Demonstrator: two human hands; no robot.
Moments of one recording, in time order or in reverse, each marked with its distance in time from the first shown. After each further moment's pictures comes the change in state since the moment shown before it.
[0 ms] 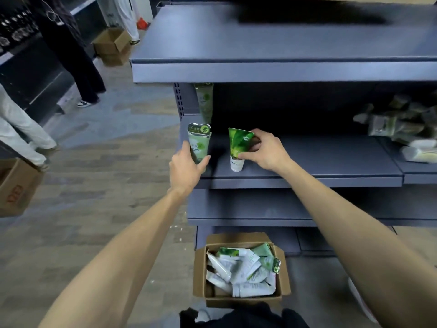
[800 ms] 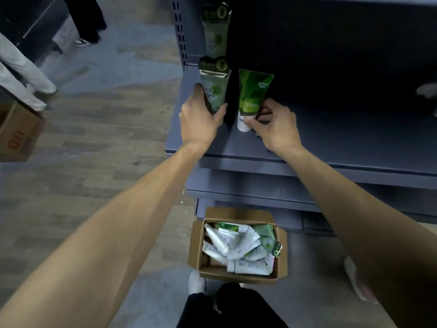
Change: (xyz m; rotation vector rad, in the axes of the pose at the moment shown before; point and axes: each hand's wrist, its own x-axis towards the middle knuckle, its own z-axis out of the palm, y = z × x) left_hand 0.053 0.015 0.053 -0.040 0.107 -0.002; right_hand 0.055 0.048 0.055 0.098 0.103 -0.021
